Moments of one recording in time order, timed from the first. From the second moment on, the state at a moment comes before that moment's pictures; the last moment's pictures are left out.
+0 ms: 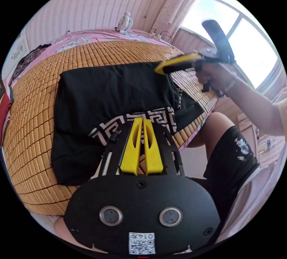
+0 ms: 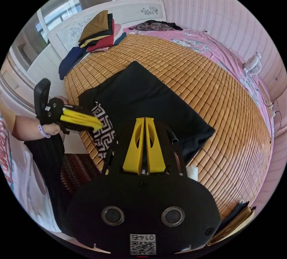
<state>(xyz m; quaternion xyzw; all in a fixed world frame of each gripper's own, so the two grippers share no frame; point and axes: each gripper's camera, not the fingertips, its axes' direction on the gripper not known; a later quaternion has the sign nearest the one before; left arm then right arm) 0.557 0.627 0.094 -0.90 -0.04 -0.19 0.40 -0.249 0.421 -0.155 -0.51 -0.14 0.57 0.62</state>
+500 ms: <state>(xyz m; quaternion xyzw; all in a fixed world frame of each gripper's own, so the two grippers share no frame) 0.606 0.628 0.097 -0.89 0.02 -0.16 0.42 -0.254 0.507 -0.003 -0.69 -0.28 0.41 0.53</state>
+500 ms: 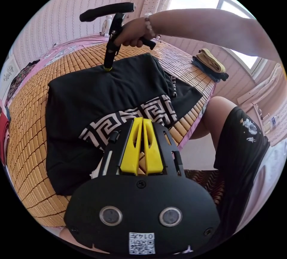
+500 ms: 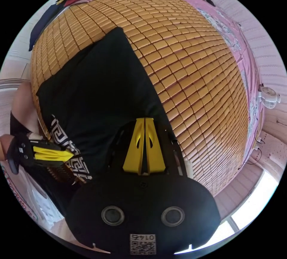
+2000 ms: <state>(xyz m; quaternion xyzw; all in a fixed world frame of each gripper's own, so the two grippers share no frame) 0.747 0.621 0.175 -0.87 0.23 -0.12 0.42 -0.282 0.407 -0.520 -0.25 0.13 0.89 0.35</state>
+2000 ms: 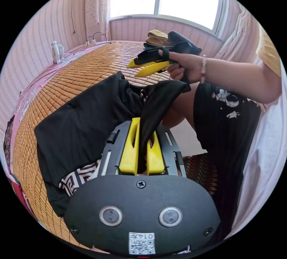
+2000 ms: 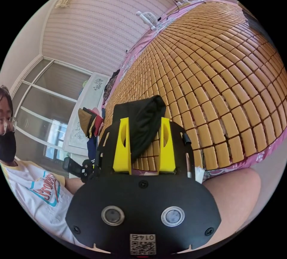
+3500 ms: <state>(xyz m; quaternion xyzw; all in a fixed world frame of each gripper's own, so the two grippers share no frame) 0.507 0.539 0.064 -0.84 -0.31 -0.18 0.42 -0.201 0.377 -0.232 -0.49 -0.18 0.67 0.53</state>
